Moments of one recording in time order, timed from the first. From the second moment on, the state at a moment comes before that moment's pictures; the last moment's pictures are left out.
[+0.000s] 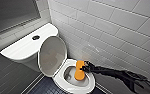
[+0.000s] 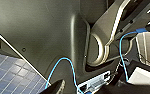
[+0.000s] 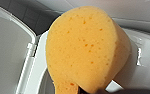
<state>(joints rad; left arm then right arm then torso) 1.65 2.39 -1.67 -0.25 -0.30 0.37 -0.37 3.02 -2.31 0.12 -0.18 0.38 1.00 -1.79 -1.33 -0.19</state>
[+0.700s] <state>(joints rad) 1.65 2.40 -1.67 -0.25 -0.31 0.37 -0.43 2.73 -2.02 0.13 -0.14 0.41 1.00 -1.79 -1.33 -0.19</state>
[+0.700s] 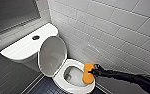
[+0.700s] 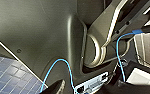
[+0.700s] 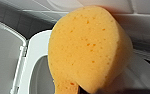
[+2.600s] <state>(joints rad) 1.65 2.41 -1.63 -0.23 -0.32 0.39 -0.48 2.11 -1.28 0.10 -0.06 0.46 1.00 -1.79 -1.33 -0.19</state>
